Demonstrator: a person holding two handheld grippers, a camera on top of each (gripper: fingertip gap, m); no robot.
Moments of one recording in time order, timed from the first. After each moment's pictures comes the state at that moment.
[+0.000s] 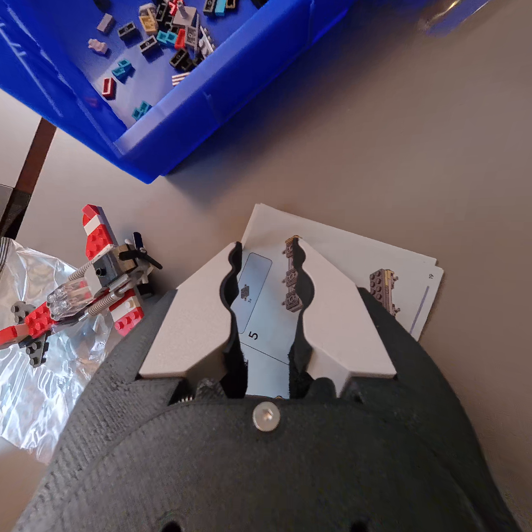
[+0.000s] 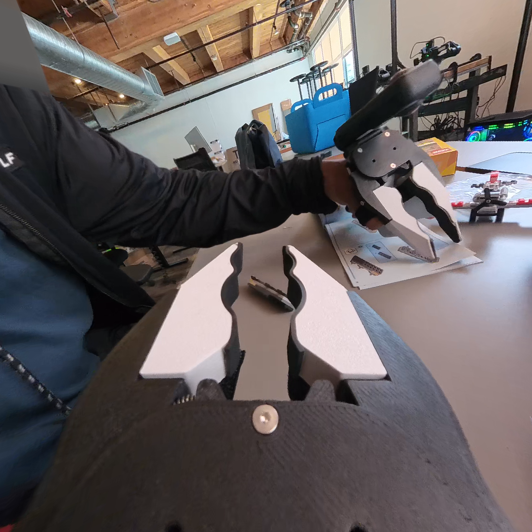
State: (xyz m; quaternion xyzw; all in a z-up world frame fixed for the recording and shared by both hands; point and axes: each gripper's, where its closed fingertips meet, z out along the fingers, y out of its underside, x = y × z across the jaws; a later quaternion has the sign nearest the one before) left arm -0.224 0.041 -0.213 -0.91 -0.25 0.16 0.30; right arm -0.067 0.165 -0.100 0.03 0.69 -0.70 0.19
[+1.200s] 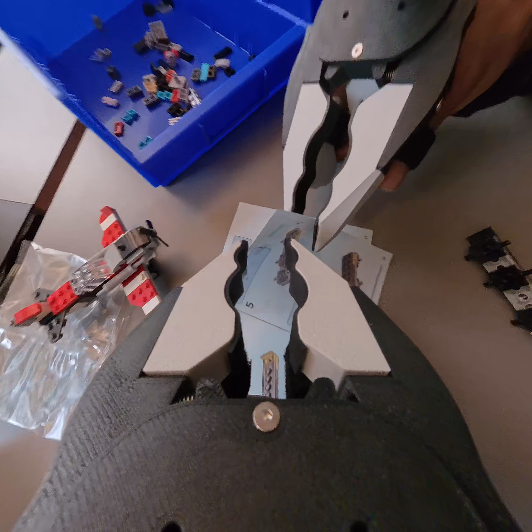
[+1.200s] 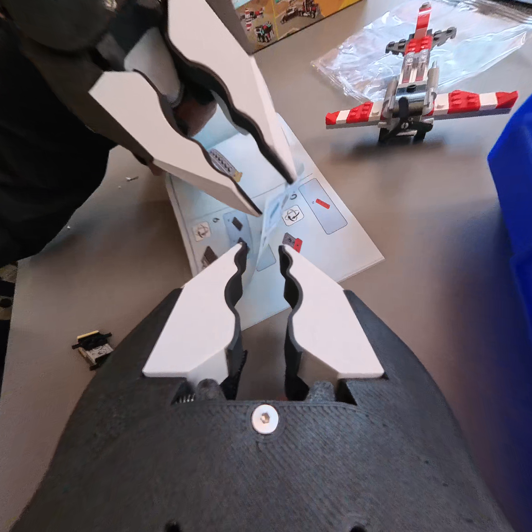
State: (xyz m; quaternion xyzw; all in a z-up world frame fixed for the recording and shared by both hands) left arm -0.192 0.022 -0.172 -0.89 -0.20 0.13 0.39; right arm -0.176 0.031 -0.190 0.15 0.86 -0.47 0.11
